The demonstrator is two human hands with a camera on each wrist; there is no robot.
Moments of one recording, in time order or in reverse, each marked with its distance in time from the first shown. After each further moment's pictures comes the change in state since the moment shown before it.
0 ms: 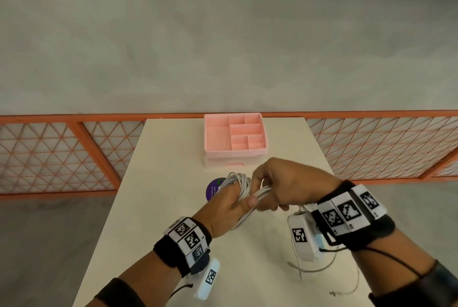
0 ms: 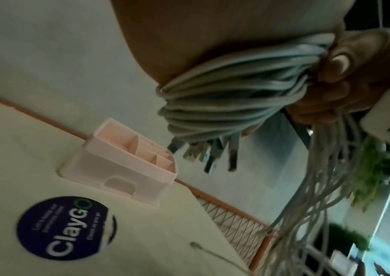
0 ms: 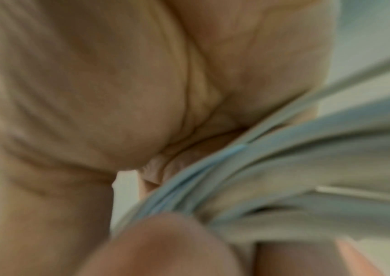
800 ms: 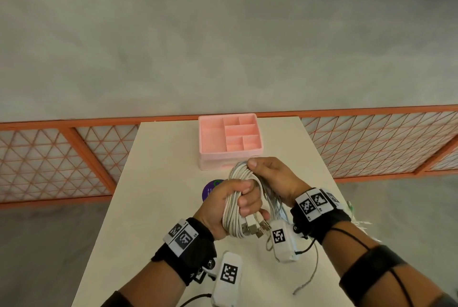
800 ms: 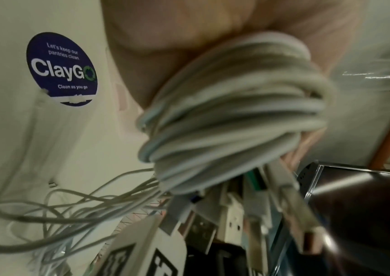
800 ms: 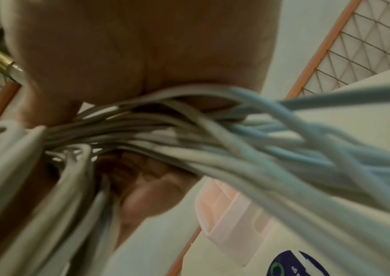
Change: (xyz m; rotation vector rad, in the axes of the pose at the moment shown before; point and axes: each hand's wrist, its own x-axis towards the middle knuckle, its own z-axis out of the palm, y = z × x) left_hand 0.017 0.029 0.011 -1.285 -0.219 -0.257; right_hand 0.046 0.052 0.034 0.920 0.290 -0.236
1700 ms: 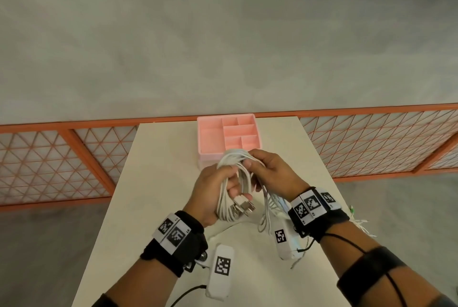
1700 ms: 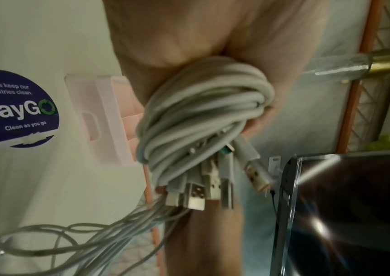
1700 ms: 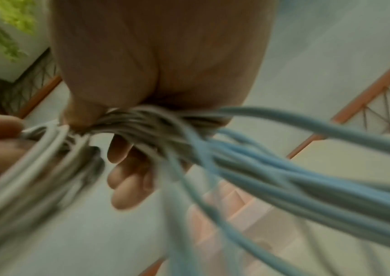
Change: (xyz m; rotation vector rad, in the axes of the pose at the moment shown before) left_hand -0.002 0.026 0.009 0.300 0.498 0.199; right_hand 0.008 0.006 -0.009 -0.273 0.053 -0.146
